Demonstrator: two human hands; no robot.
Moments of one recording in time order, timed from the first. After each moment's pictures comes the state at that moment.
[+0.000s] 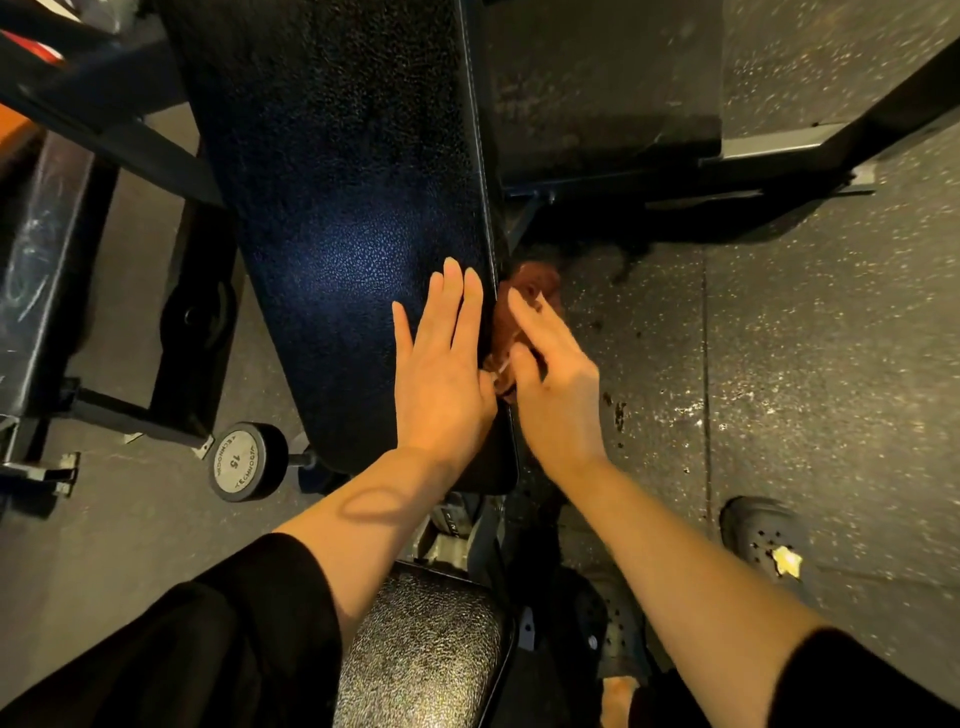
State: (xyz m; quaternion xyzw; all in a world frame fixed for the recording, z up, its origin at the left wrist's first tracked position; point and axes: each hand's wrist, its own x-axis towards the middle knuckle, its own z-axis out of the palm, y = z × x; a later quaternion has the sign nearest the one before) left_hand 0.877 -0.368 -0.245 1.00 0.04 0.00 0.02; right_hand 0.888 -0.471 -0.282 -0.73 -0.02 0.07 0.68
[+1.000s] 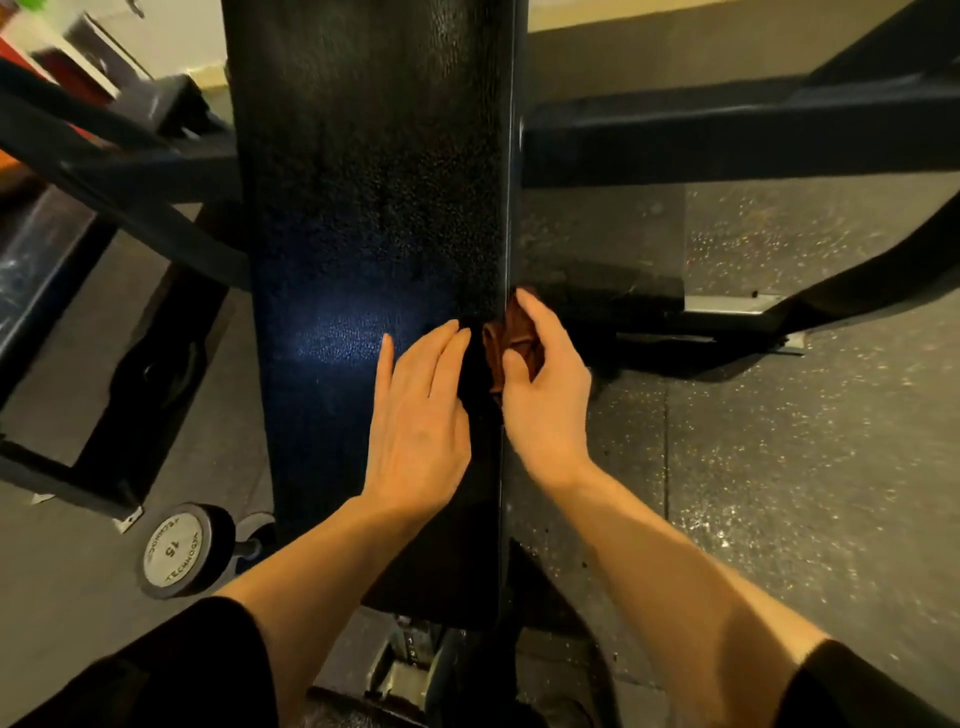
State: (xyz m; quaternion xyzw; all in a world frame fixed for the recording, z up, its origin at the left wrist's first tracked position) left_hand 0.935 -0.339 -0.198 0.98 -0.01 0.15 0.11; right_hand 0.988 -0.449 -0.207 -0.72 0.00 0.03 0.70
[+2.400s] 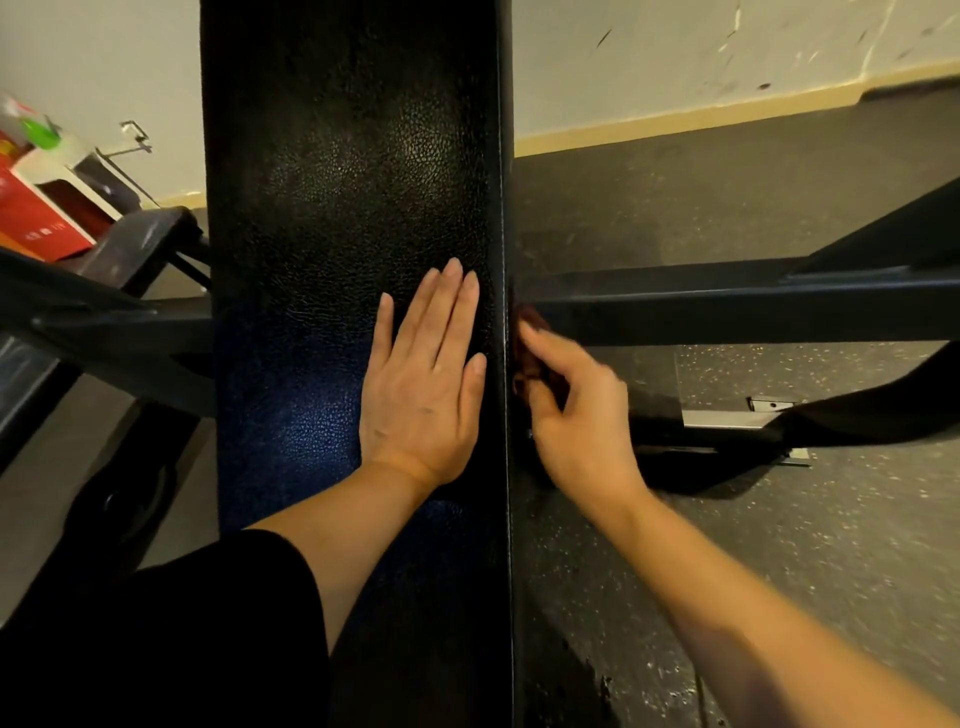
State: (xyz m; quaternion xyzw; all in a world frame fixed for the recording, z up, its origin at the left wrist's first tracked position) left_hand 1.116 -0.307 -0.148 0.96 -0.08 0.25 -0.01; right_hand 1.124 -0.449 -0.166 -0.76 -0.10 -0.02 0.65
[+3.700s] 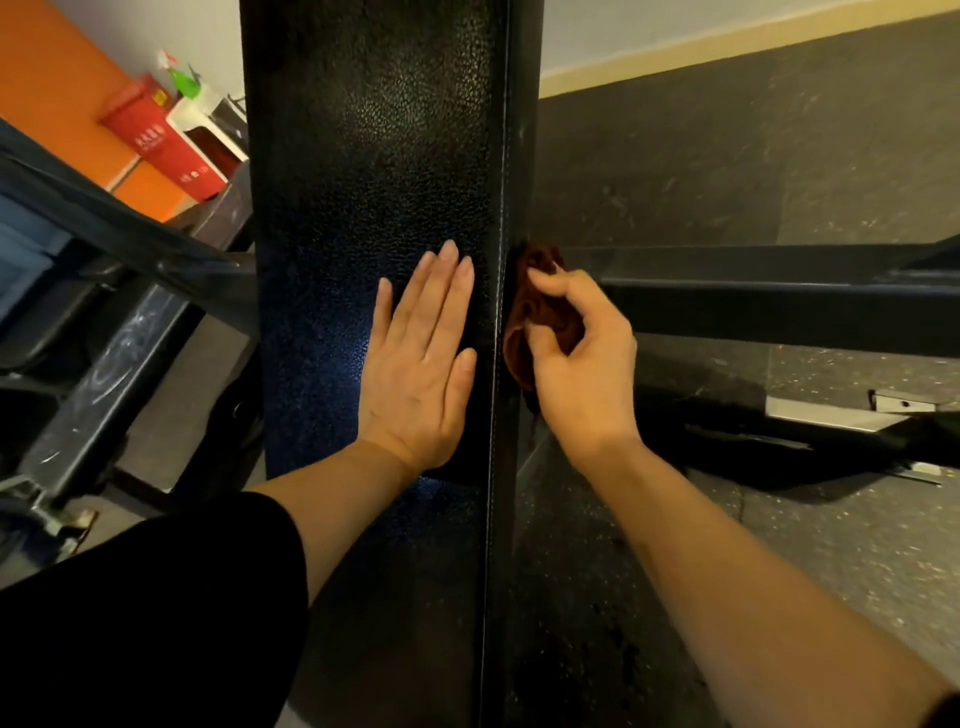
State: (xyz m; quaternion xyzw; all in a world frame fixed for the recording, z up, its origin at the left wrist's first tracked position) left_hand 1.116 -0.313 -0.147 0.97 -0.06 0.23 -0.03; right_hand 1.169 -0.453 -0.170 -0.62 -0.08 0.05 0.78
